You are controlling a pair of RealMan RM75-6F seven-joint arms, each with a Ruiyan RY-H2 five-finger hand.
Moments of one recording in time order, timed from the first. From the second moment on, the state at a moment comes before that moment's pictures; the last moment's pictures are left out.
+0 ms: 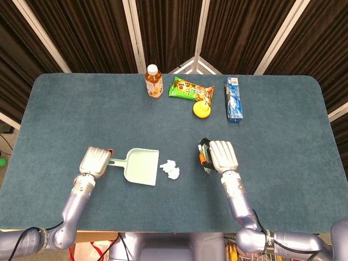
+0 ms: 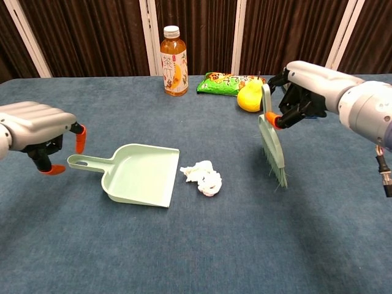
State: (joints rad) left arm -0.67 -1.53 -0.15 -1.70 0.76 1.15 1.05; right arm 0.69 -1.60 0.29 -1.75 -0.83 1.23 -0.55
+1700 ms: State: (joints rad) left arm -0.91 -1.70 -0.27 -1.83 0.28 1.44 1.33; right arm 0.69 -1.58 0.27 -1.84 -0.81 1.26 -0.57
